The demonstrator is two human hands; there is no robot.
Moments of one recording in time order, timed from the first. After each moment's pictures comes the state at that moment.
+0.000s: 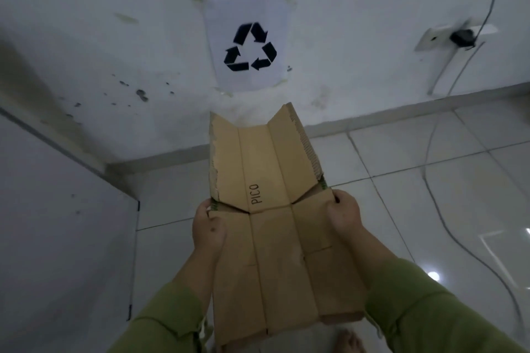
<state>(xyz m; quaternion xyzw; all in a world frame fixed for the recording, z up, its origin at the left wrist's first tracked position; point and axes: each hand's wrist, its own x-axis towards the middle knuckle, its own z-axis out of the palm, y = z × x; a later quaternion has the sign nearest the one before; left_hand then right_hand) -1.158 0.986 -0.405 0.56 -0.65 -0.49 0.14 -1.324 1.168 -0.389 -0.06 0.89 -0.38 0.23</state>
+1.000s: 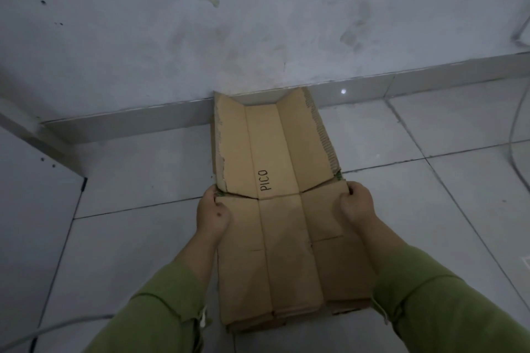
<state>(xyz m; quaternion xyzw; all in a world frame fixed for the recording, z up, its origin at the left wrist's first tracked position) -1.221 0.947 -0.721 0.50 -0.71 -0.47 0.14 -1.404 1.149 -0.712 -0.08 0.90 -0.38 0.21</state>
